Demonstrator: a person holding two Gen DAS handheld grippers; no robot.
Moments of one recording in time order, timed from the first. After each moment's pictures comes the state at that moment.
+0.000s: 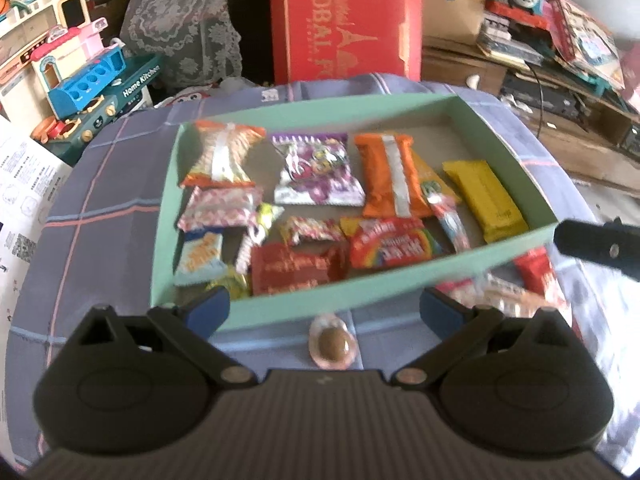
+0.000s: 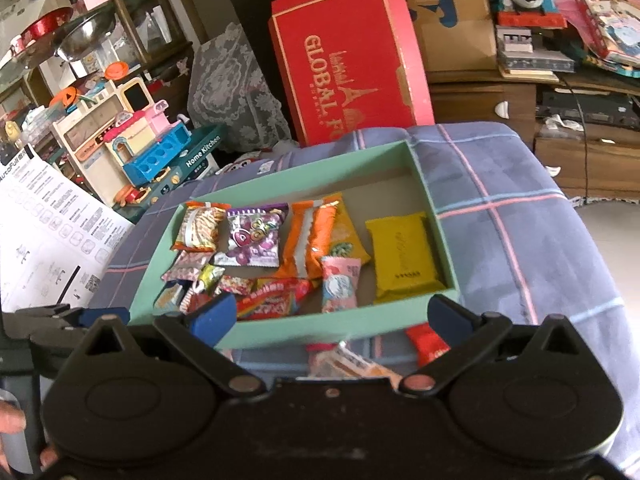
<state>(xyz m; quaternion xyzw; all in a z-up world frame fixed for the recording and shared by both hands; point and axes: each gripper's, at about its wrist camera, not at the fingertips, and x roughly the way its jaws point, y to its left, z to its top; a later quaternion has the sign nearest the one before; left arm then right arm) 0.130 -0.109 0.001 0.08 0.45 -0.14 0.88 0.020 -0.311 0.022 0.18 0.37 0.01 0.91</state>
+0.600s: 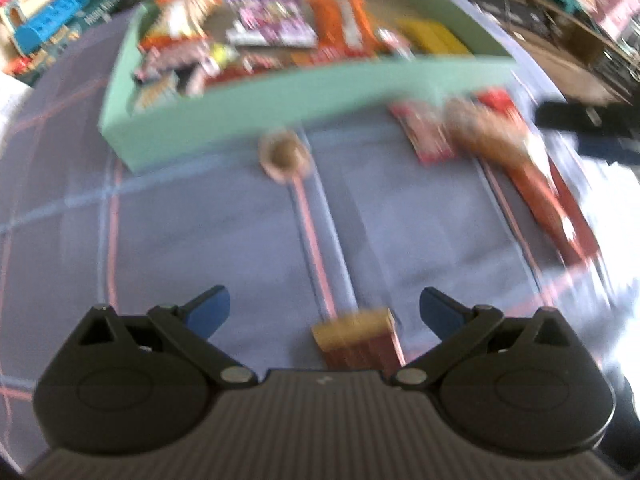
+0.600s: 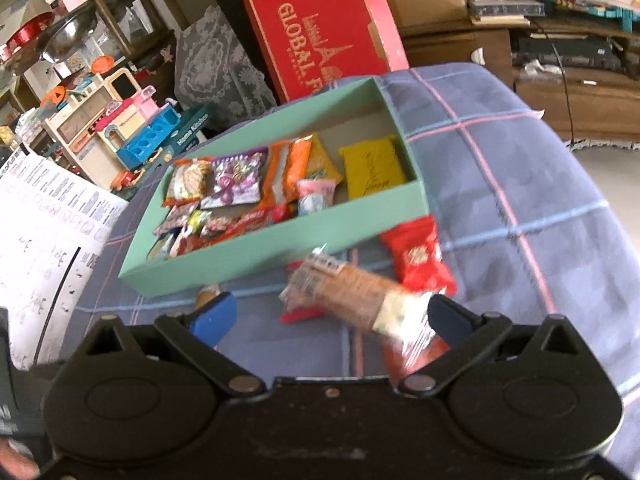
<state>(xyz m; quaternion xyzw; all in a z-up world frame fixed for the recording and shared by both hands) 0.044 -0.093 -0.060 0.10 0.55 -0.19 0.81 -0.033 -0.317 -0.019 0.22 0.40 0.01 0.89</state>
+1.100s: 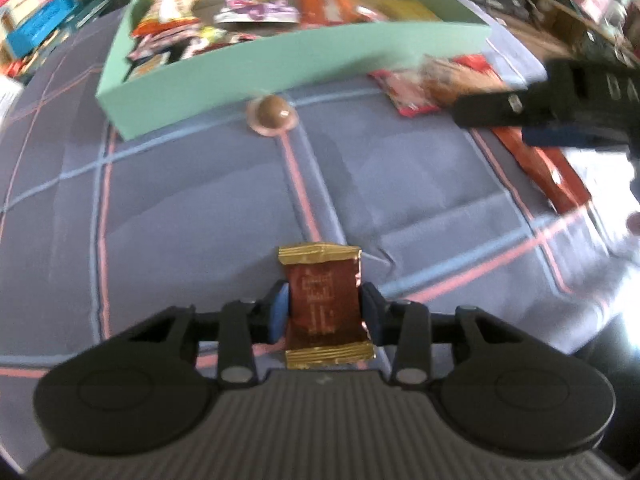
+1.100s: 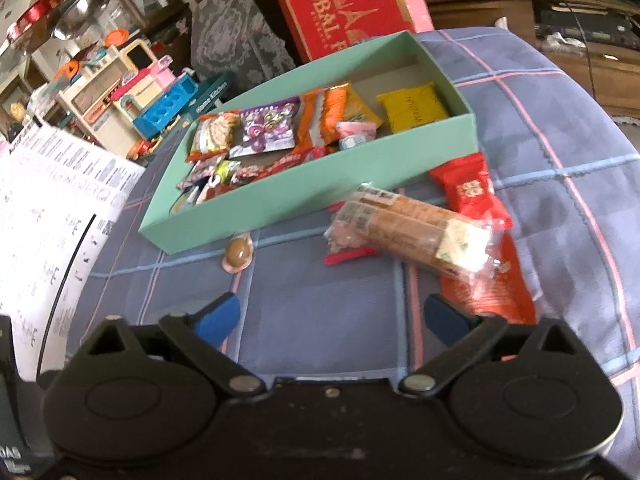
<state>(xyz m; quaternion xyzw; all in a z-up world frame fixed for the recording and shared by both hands) 0.015 -0.078 -0.069 0.10 0.54 -0.19 0.81 -0.040 -0.275 -0.035 0.22 0.43 0.04 0.87</state>
